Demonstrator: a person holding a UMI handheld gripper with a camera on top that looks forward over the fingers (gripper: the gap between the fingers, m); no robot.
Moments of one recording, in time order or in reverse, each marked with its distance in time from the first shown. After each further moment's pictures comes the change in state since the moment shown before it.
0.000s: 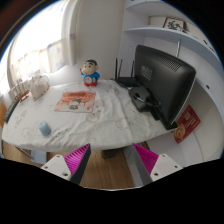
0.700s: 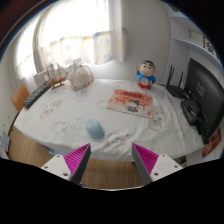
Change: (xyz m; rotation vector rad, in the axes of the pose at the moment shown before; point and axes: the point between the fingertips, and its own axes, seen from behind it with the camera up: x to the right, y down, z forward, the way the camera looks) arm -0.255 -0.001 0.021 0.008 -0.279 -0.178
